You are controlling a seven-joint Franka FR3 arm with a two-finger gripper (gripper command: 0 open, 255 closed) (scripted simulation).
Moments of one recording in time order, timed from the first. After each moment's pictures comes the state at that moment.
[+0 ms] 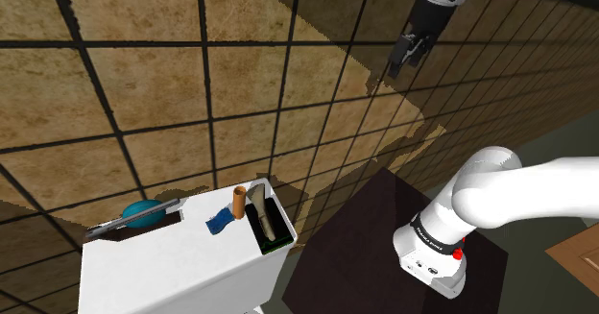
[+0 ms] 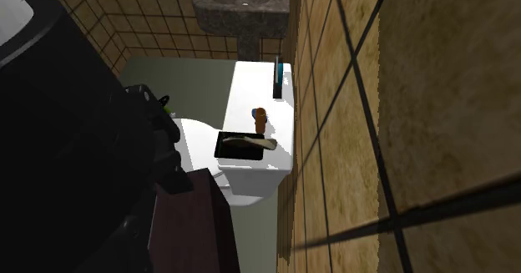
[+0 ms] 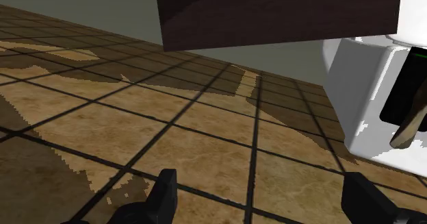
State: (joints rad) arm -0.02 -0.83 0.06 -2.31 -0.11 1.52 0.10
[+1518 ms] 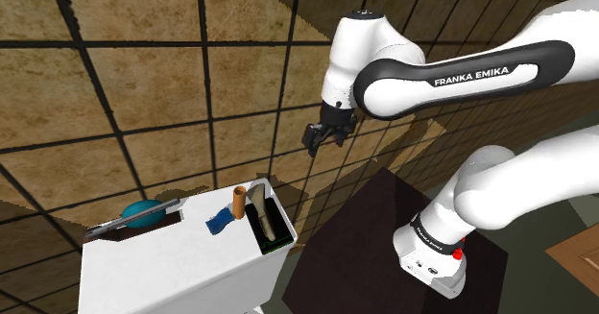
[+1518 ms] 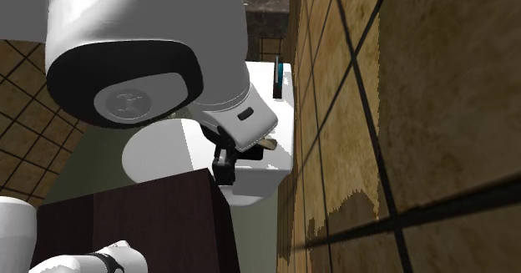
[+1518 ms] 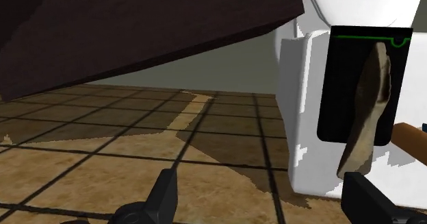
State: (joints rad) arm 0.04 -0.51 0.38 -2.60 0.15 2.08 0.57
